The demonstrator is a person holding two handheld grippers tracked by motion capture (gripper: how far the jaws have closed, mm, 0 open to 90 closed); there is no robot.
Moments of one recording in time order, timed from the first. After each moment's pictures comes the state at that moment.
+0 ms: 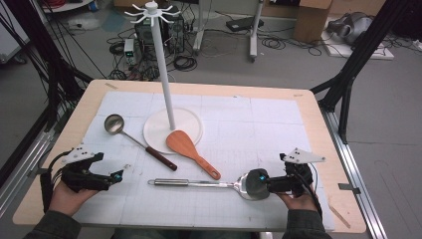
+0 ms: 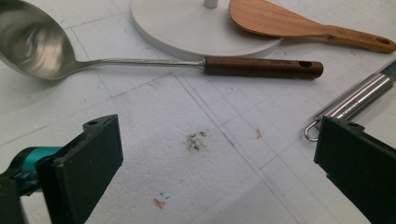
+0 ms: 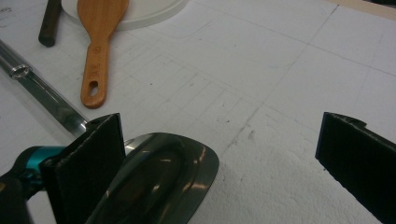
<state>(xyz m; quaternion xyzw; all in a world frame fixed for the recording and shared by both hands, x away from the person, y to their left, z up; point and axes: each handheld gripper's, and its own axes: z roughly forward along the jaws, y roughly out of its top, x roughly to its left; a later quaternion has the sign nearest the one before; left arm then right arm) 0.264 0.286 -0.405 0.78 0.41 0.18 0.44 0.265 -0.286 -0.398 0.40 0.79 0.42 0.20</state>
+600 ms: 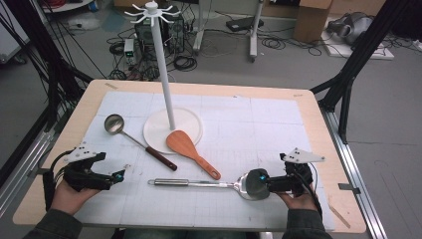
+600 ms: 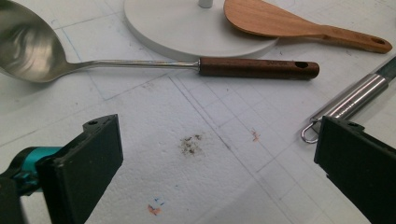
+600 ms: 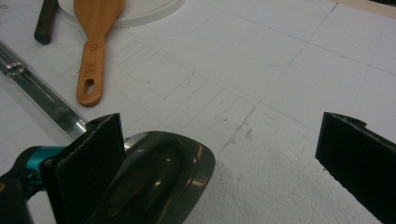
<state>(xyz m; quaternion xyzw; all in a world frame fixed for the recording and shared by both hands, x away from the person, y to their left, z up) 0.266 0.284 -0.406 0.78 0.41 0.17 0.44 0.267 -0.287 -0.400 0.40 0.79 0.42 0.21</state>
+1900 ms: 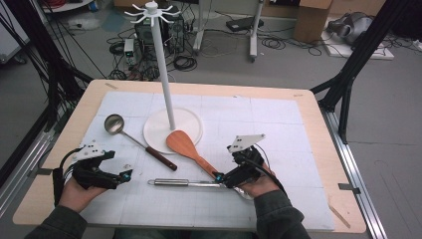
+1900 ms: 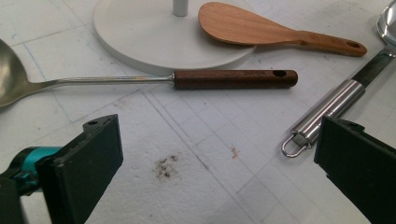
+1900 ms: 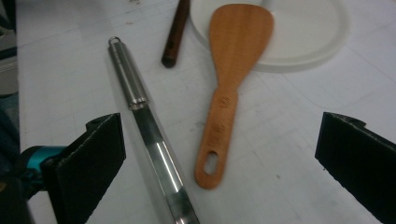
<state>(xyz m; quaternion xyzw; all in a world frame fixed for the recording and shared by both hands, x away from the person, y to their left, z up) 0.273 0.267 -0.407 0.79 0.38 0.15 0.45 0.303 -0.163 -0.378 0.22 0.88 0.41 0.09</state>
